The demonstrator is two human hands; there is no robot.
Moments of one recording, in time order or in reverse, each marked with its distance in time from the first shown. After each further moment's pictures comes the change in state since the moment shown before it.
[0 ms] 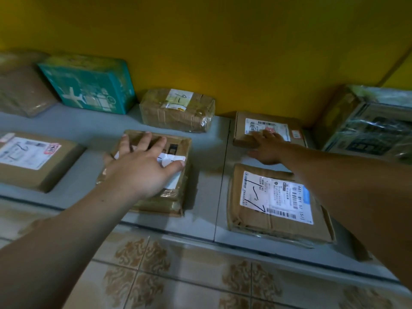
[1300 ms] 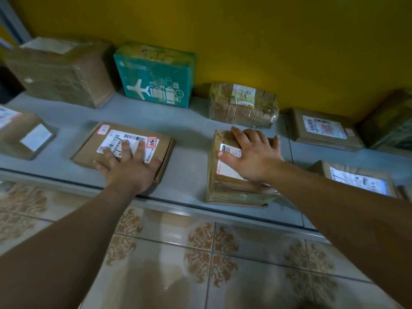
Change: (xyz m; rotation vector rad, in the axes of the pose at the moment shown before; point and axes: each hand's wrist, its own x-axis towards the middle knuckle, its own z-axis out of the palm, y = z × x) left_hand 0.061 -0.248 0.051 -0.072 -0.056 -0.210; right_hand -0.095 -0.284 -0.017 -0.001 0.119 -0.024
